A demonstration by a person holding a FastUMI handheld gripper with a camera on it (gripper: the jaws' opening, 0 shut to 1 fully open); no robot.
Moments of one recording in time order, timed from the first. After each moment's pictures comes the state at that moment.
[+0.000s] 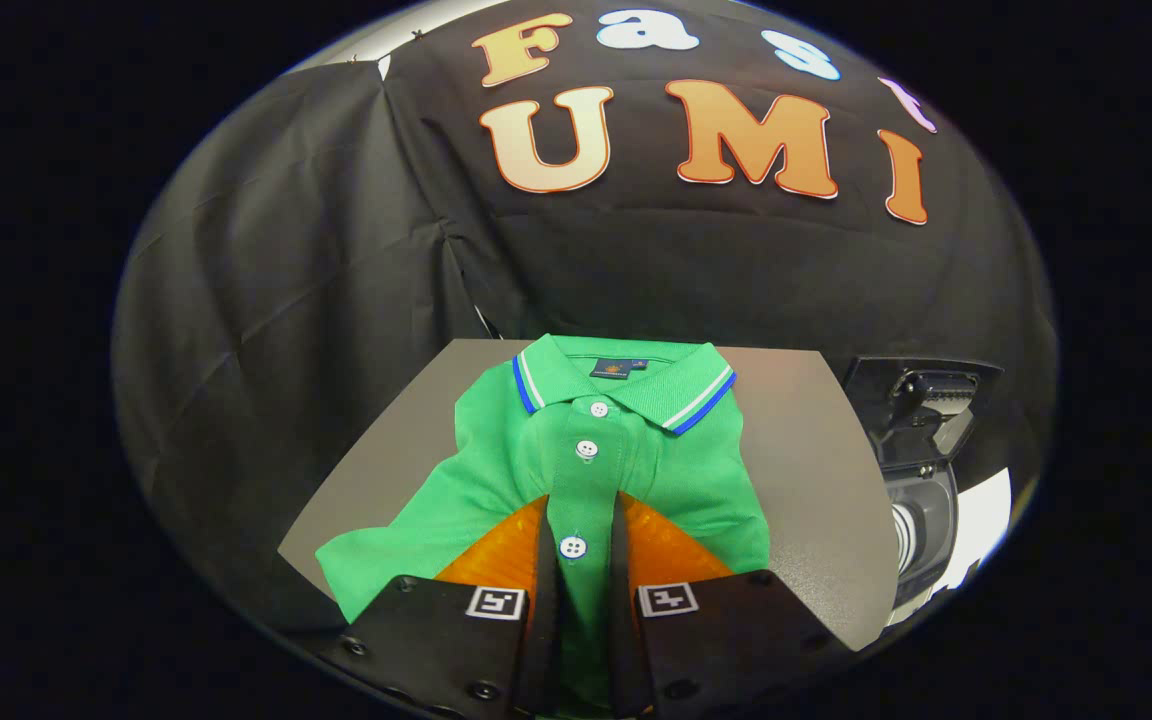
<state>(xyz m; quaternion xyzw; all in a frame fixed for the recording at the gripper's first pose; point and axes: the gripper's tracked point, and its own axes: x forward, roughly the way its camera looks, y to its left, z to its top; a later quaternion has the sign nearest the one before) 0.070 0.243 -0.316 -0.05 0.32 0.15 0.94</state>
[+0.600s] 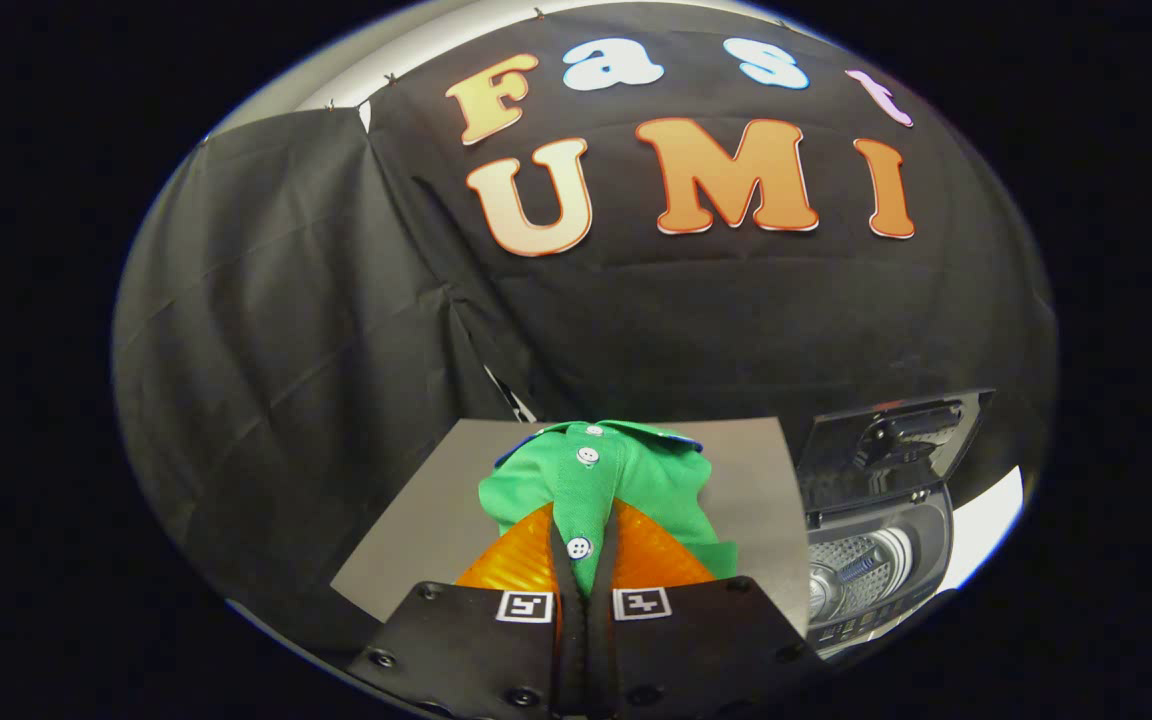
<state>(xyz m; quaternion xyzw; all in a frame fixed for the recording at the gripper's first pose) 0.082 0.192 -0.206 0.01 0.26 0.16 0.95</state>
